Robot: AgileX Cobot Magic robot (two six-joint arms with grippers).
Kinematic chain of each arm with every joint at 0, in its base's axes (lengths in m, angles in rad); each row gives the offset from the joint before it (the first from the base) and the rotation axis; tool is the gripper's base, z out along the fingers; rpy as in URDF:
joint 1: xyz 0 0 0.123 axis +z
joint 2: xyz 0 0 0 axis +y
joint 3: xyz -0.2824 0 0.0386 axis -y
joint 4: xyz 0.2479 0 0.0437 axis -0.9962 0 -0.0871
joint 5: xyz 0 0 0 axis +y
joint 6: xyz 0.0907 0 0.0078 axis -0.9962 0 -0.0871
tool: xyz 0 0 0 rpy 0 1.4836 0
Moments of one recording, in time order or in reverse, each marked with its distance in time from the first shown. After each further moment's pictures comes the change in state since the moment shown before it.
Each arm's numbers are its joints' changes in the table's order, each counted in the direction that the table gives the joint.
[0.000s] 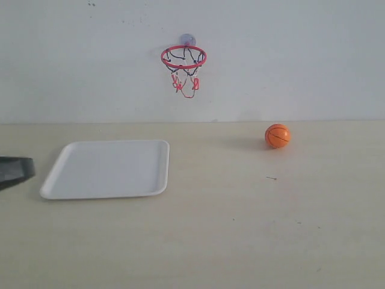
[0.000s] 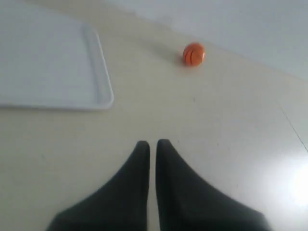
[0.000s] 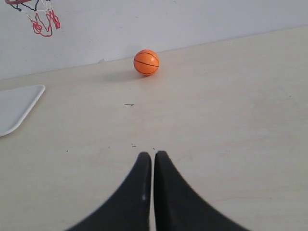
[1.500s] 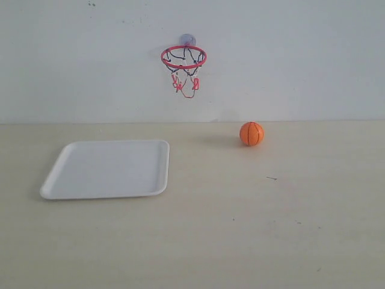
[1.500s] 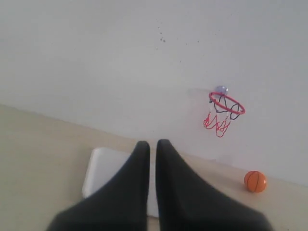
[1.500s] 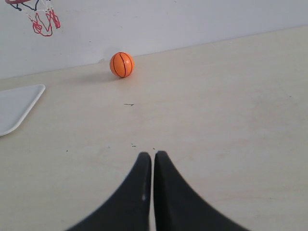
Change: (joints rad) left arm 0.000 -0.887 -0.268 -1.225 -0.317 1.199; right arm 0.000 0.000 0.000 0.000 0.000 0.000
